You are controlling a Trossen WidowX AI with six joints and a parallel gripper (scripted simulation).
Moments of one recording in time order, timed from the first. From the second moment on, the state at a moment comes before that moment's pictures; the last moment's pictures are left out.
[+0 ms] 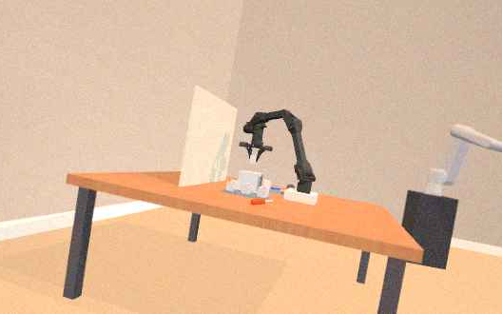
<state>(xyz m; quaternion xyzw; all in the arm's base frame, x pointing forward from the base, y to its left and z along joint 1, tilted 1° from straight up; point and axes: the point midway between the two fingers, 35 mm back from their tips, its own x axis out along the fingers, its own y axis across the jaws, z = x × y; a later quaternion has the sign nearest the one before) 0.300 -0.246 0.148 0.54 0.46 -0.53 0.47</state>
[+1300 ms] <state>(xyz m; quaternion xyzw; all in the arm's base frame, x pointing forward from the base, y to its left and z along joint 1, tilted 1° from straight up) 0.304 -0.249 0.117 0.54 0.46 -0.53 0.47</state>
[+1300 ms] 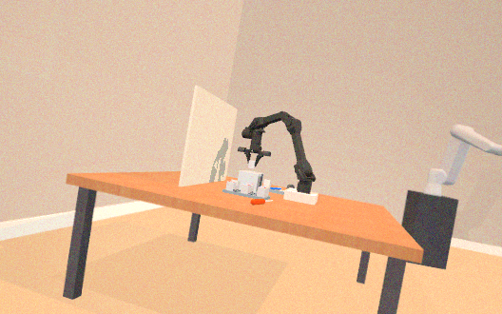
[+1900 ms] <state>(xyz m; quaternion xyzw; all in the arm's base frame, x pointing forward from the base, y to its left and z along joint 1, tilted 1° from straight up) 0.305 -0.250 0.103 0.54 0.46 -0.53 0.47</state>
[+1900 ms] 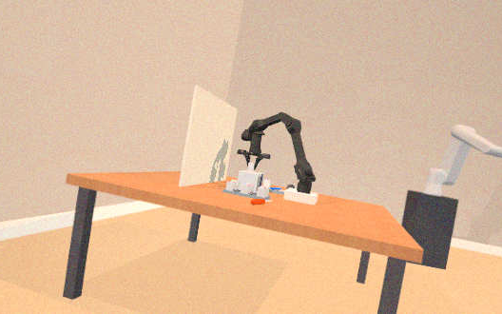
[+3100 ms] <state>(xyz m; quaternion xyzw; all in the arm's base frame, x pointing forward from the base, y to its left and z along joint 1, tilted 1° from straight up) 0.306 -0.250 0.075 0.54 0.46 -0.53 0.47</state>
